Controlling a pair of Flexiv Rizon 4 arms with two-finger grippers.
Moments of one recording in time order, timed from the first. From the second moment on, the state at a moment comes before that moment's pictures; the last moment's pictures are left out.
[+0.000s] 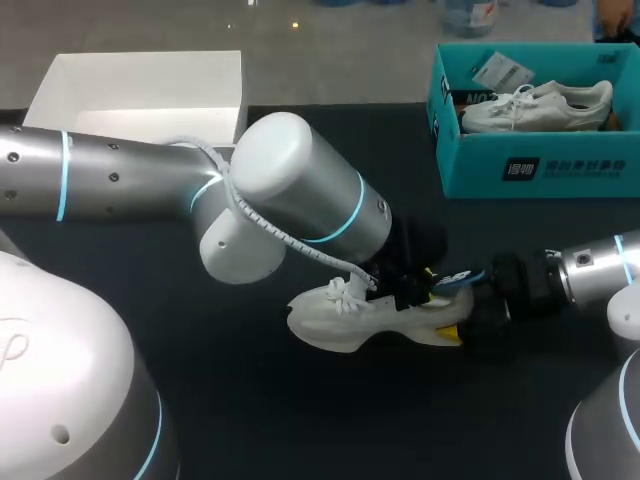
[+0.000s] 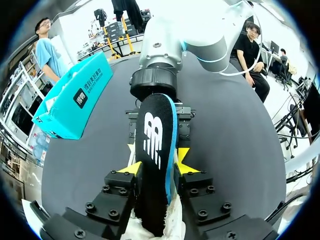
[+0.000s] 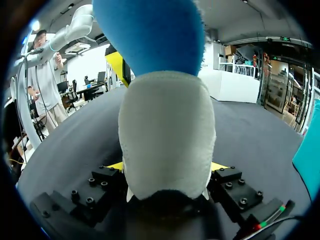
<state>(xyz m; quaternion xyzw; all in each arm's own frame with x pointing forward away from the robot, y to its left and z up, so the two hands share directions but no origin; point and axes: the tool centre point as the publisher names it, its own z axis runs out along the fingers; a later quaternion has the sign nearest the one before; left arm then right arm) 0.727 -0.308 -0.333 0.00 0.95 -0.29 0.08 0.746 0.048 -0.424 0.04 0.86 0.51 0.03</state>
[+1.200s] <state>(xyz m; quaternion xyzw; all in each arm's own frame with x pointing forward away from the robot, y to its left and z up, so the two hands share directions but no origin) 0.730 -0.321 -0.210 -0.04 0.92 -0.40 0.00 0.746 0.048 -0.424 0.04 0.86 0.51 0.03</state>
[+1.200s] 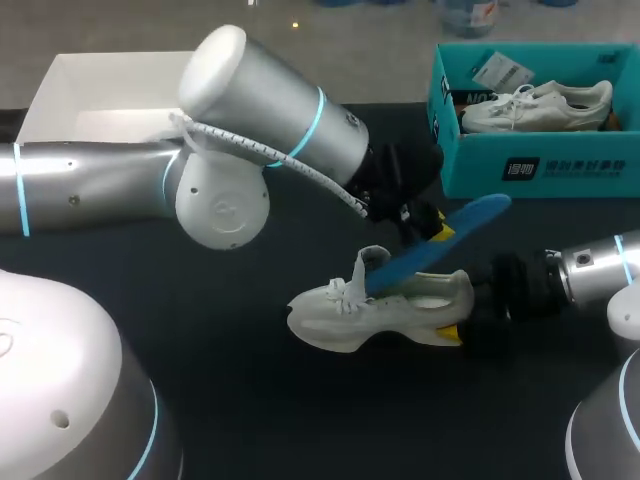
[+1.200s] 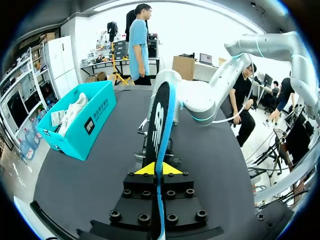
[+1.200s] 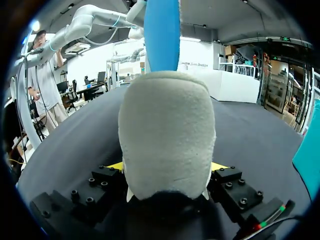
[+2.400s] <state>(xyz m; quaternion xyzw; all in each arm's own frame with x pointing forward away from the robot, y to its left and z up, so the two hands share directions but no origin) 0.713 -0.293 -0.104 -0.09 0.90 -0.41 -0.15 0.746 0.048 -0.424 0.04 0.86 0.51 0.03</state>
